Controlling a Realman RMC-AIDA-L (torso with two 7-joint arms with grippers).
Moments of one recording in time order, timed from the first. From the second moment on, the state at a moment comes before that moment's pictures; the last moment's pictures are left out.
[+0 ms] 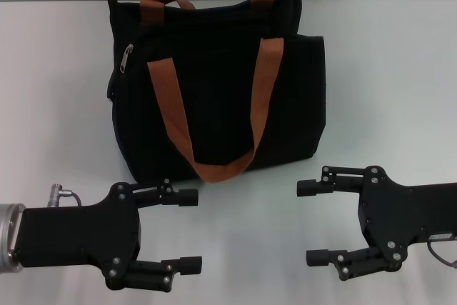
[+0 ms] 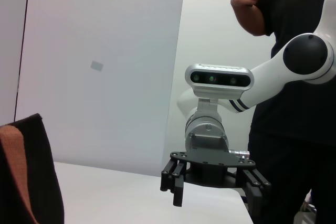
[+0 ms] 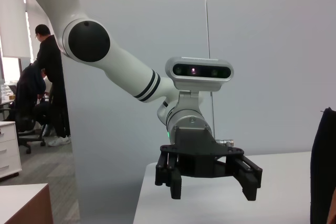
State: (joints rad) left arm -0.38 -2.02 0.94 0.46 1.79 1.90 -0.95; right arm 0.48 2.08 -0.70 -0.51 -2.05 -1.93 0.91
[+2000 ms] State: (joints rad) left arm -0.37 -2.02 0.50 0.39 1.70 1.62 -0.86; right arm 0.48 2.08 -0.70 -0.51 -2.05 -1.93 0.92
